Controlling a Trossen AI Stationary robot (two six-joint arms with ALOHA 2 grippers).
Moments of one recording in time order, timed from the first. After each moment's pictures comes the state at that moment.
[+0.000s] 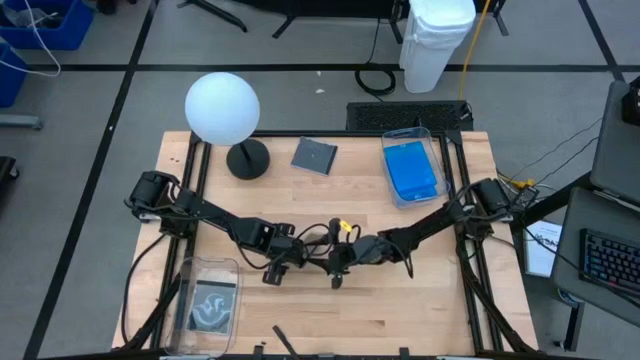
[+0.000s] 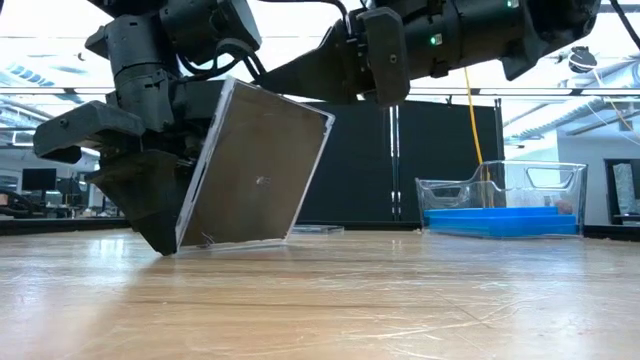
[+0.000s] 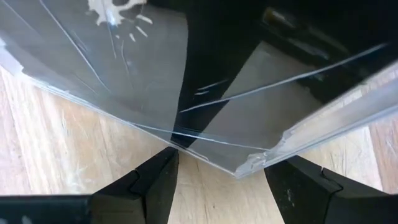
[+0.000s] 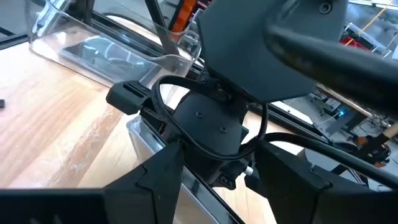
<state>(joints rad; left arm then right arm) -0.27 1.76 0.94 -0.36 0.01 -0.03 0.28 1.89 0.91 0.73 0.41 -0.44</state>
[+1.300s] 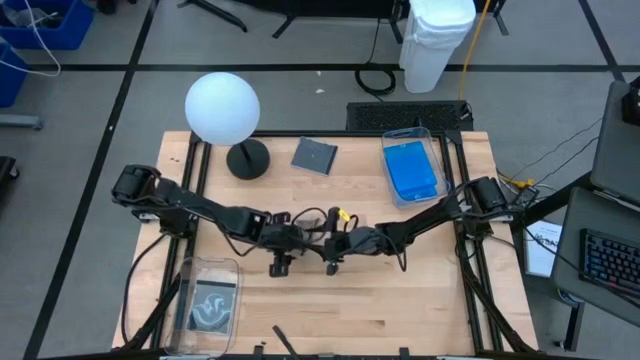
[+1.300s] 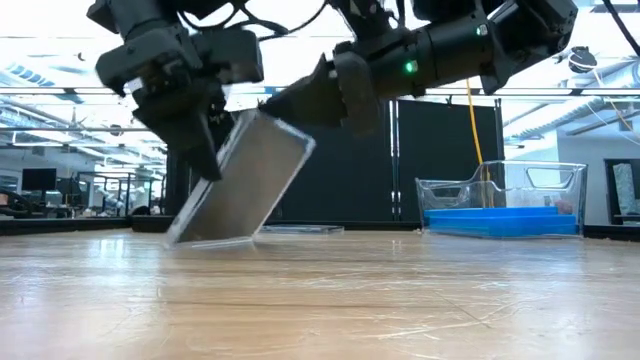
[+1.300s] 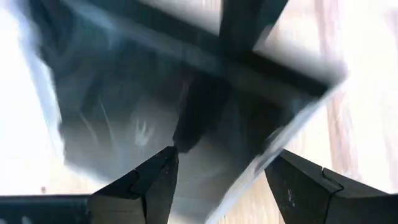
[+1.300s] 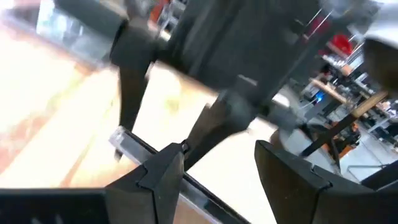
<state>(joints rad) -0.22 1.60 0.94 -0.36 -0.06 -0.21 0.23 1.90 0.91 0.76 0.39 -0.44</state>
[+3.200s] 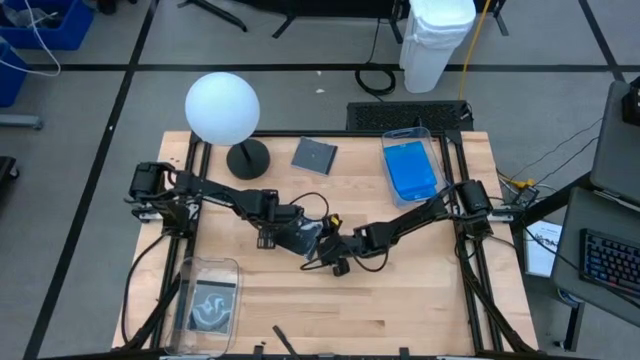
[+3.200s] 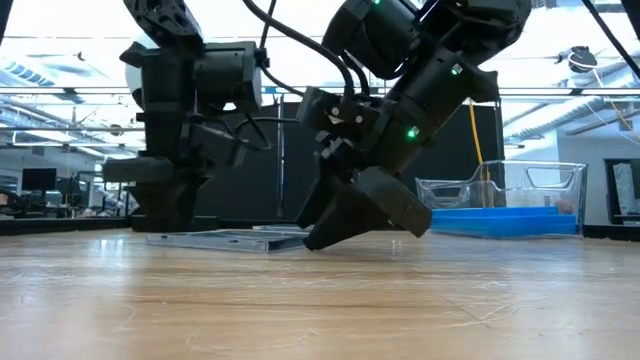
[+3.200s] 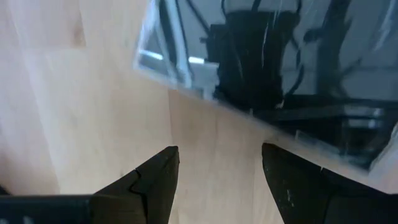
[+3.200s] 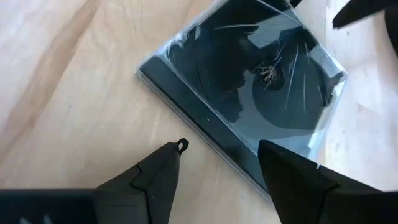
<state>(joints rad) -0.01 1.72 0.94 -0.70 -0.18 0.02 0.20 2.01 1.08 -0.03 0.37 -0.30</state>
